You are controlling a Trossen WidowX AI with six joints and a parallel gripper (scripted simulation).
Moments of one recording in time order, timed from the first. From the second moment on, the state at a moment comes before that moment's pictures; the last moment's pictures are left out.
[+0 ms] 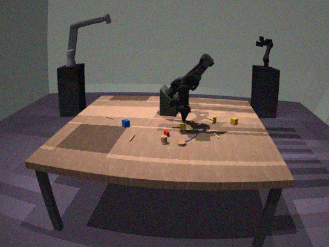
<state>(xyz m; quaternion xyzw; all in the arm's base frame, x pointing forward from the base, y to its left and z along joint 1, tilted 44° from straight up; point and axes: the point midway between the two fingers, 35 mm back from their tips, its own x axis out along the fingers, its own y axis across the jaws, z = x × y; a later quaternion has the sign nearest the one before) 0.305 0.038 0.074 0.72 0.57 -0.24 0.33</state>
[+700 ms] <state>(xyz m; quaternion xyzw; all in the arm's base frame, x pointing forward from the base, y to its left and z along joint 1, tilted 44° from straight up) 0.311 0.061 0.050 0.72 0.57 -0.24 0.32</state>
